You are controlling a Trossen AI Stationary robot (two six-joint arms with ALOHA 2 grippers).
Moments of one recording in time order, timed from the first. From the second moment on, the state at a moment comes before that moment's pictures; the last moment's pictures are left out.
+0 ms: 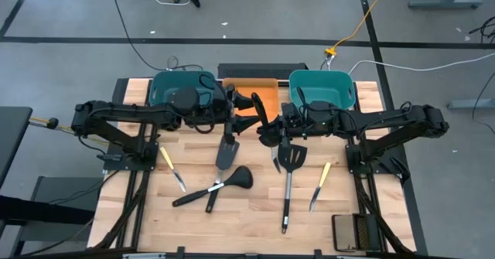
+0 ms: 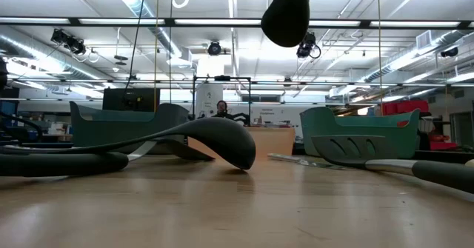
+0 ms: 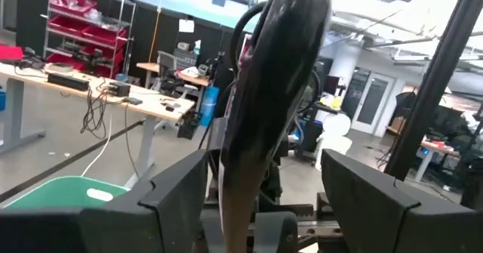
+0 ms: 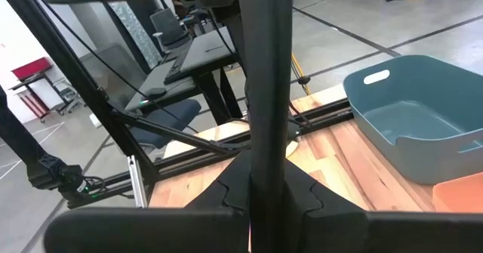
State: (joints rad) left arm 0.01 1.39 1.24 0.34 -0.06 -0.28; right arm 0.04 1.28 1.05 0.07 0.01 0.36
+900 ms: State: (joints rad) left arm 0.02 1.41 1.24 0.38 -0.07 -0.28; right arm 0.04 1.28 1.05 0.07 0.10 0.35
